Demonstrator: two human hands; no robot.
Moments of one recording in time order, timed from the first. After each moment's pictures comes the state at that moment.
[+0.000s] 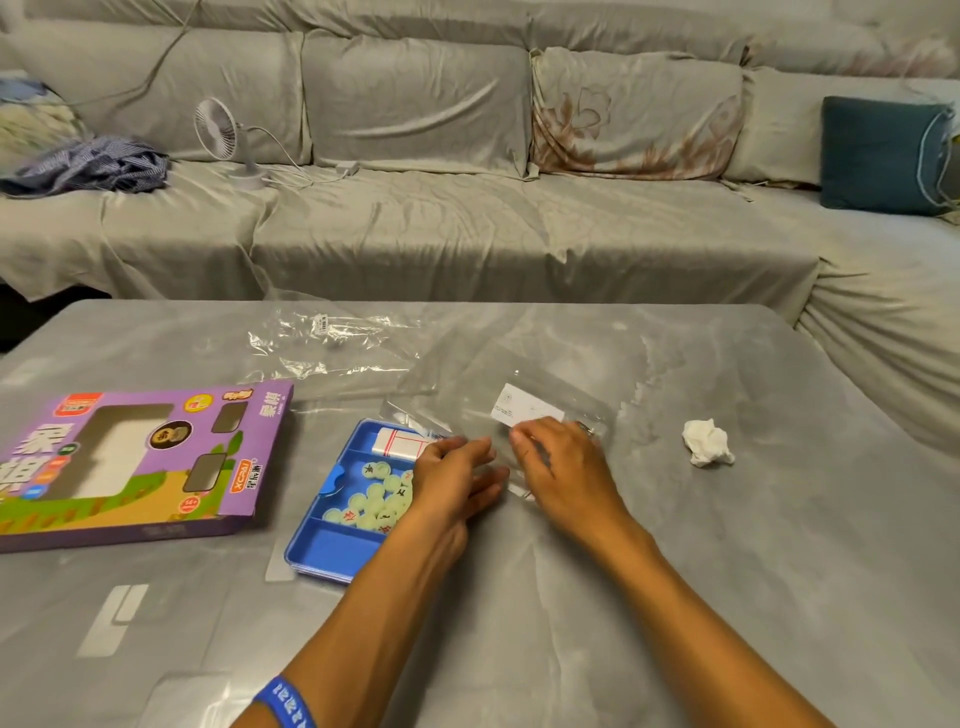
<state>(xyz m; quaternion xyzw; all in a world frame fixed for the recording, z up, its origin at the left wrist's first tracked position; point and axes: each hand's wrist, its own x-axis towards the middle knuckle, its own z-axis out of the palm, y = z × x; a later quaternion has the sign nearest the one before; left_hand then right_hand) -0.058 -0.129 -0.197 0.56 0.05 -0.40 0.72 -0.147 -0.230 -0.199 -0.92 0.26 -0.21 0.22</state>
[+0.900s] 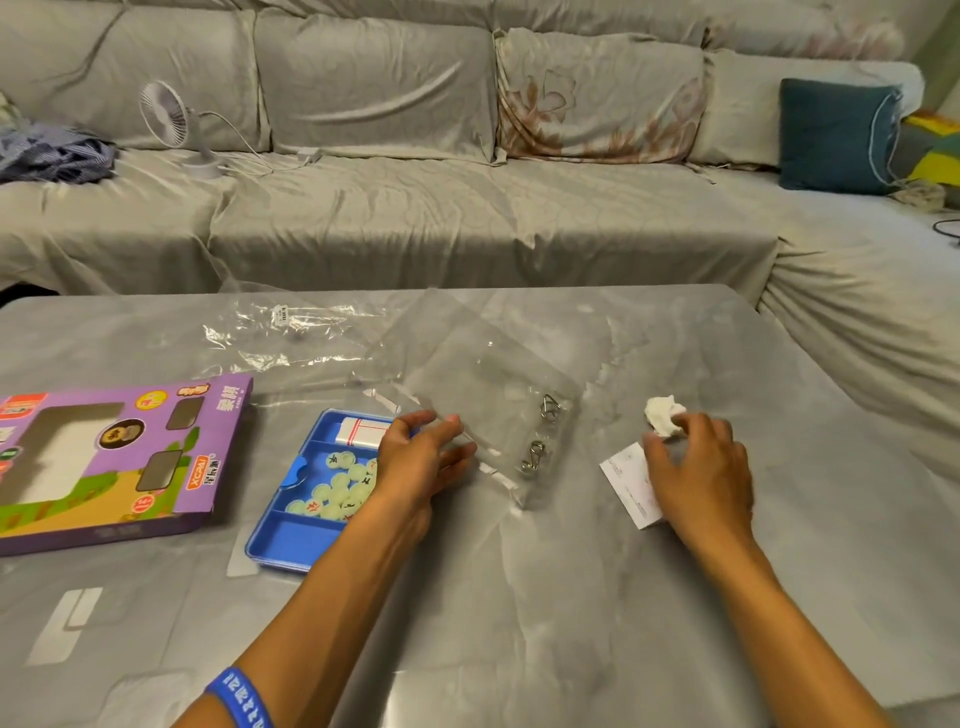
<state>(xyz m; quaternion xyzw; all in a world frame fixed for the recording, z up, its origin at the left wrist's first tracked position) -0.059 -0.131 -0.194 0.55 0.00 -0.39 0.74 -0.265 -0.281 -0.188 -0.79 0.55 -0.22 0.16</state>
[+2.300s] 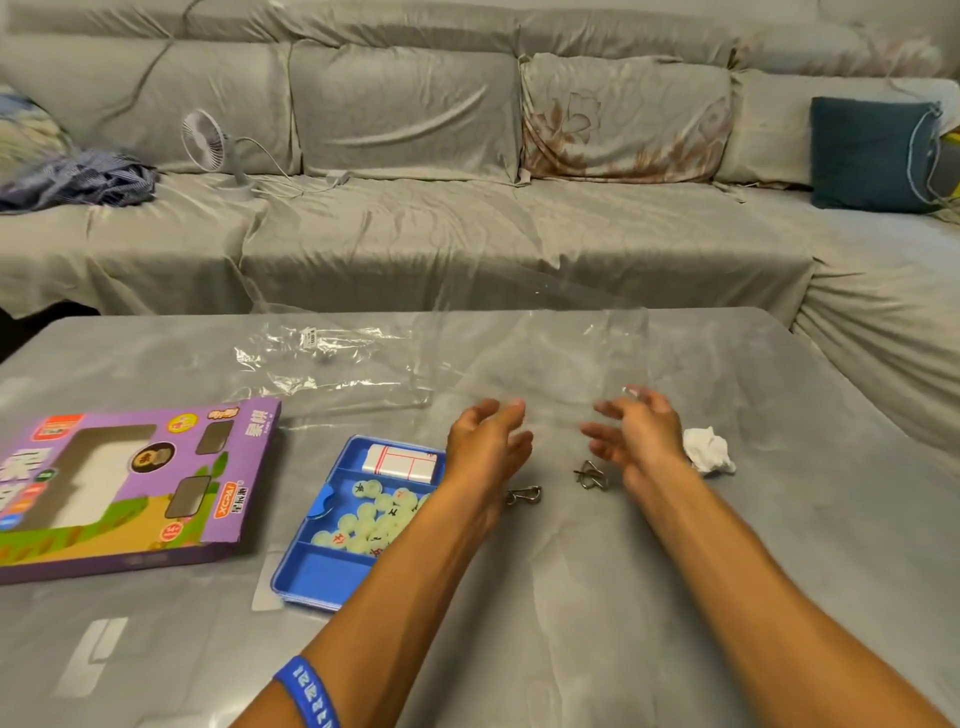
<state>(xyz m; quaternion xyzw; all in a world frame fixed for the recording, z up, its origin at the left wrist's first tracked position) -0.069 -0.166 -0.160 0.54 -0.05 -0.40 0.73 -0.156 -0.302 -0.170 -0.43 0.49 -0.37 0.67</state>
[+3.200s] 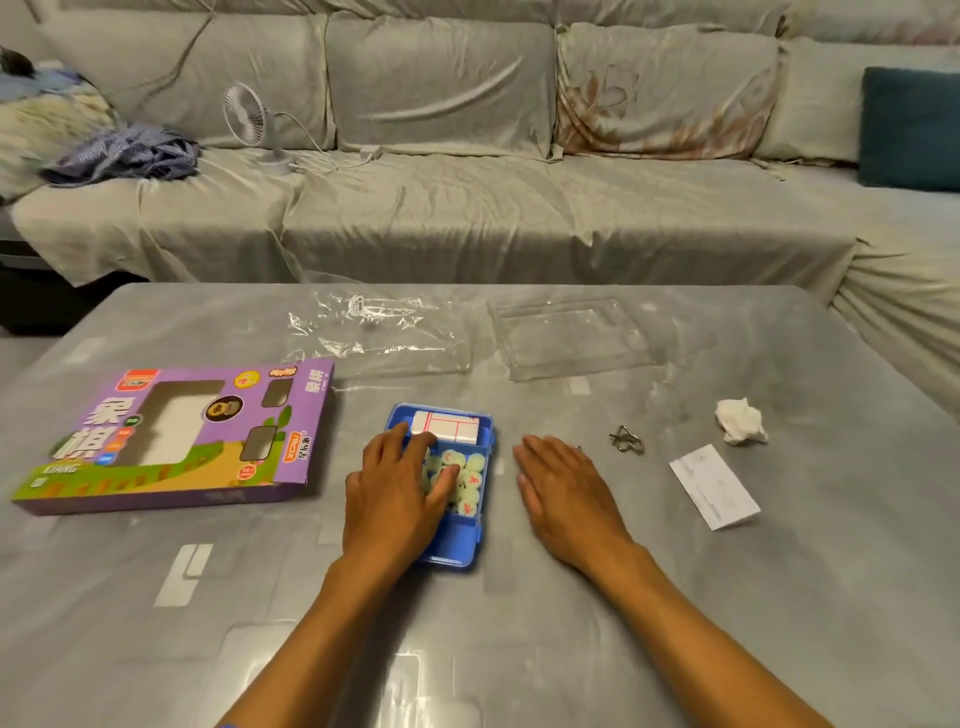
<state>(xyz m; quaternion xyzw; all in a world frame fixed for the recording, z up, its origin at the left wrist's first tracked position) -0.019 -0.031 -0.227 0.91 -0.34 -0.03 0.23 -0.151 -0.187 -0.240 -0.97 0.24 -0.05 0.09</state>
